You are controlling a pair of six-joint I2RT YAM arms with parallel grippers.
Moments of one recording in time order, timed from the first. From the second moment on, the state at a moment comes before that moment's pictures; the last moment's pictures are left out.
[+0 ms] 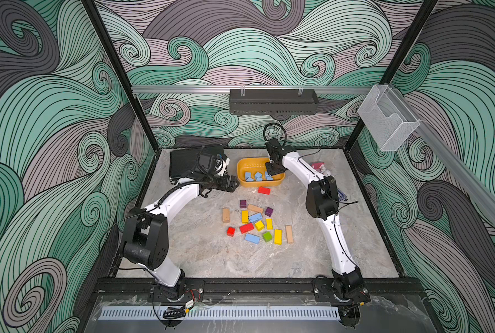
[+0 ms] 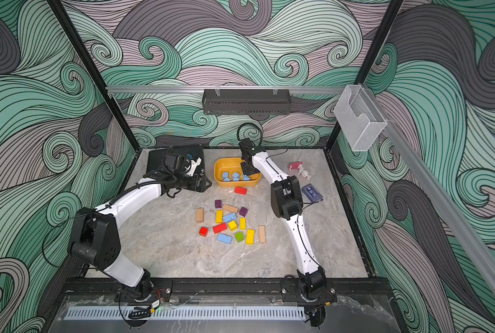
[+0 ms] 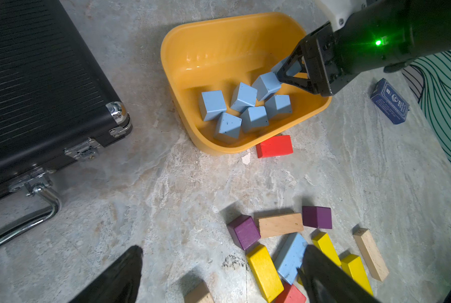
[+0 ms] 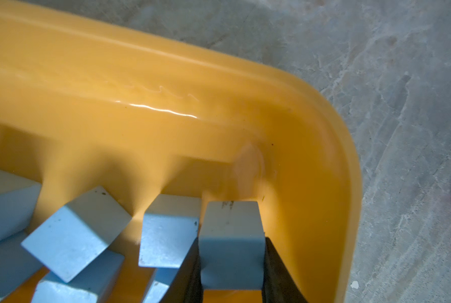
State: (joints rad) left arm -0.31 1.60 1.20 -0.46 0.30 -0.08; right arm 0.42 2.51 2.31 -1.00 0.18 0.09
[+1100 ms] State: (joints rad) left arm -0.31 1.46 1.20 -0.55 0.25 -0.08; right arm 0.42 2.41 2.30 -1.02 -0.04 0.14
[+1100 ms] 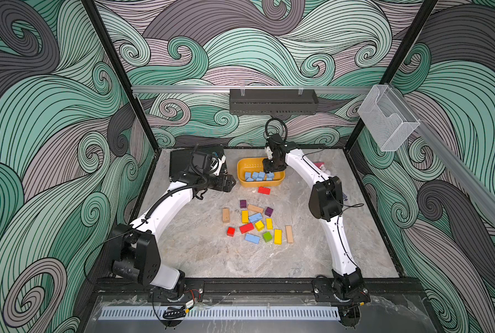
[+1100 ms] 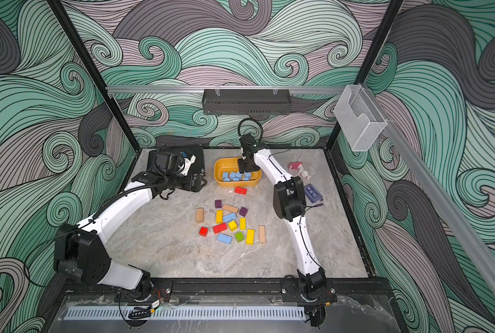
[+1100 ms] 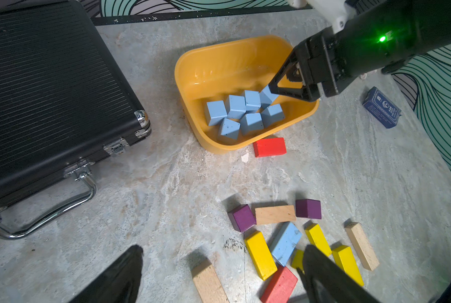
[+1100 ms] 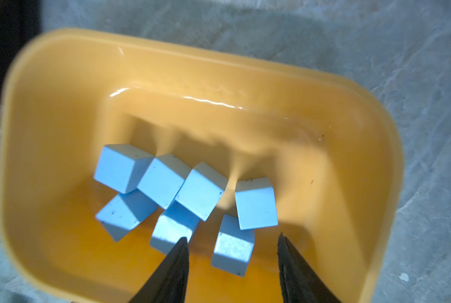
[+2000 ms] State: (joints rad) left arm -0.31 1.14 1.18 -0.70 0.26 0.04; right arm 0.51 1.67 1.72 -0.99 -0.16 0.12
